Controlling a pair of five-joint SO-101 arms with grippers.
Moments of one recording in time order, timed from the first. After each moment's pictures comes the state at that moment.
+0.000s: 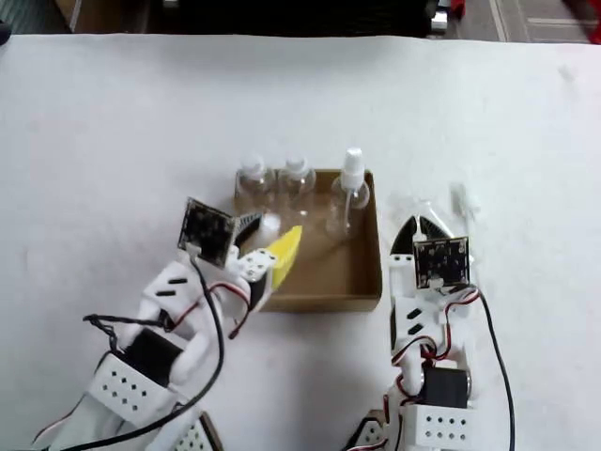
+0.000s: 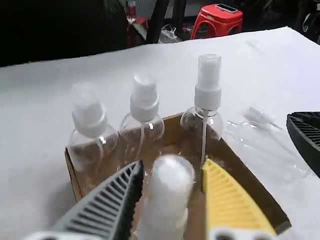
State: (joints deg) left arm 24.4 -72.6 77.5 27.8 8.2; right arm 1.4 -102.8 96.4 31.6 14.6
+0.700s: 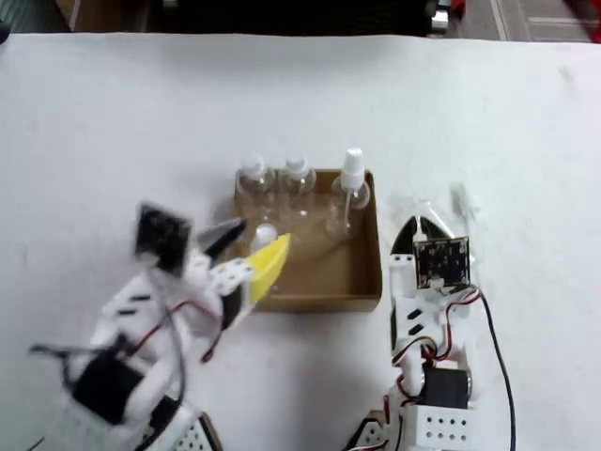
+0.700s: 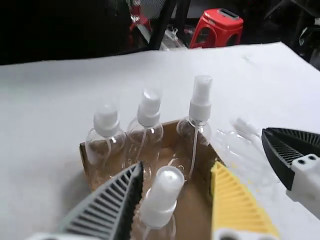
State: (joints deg) left arm 23.6 -83.9 63.4 53.5 11.9; right arm 1.4 -102.8 96.4 31.6 14.6
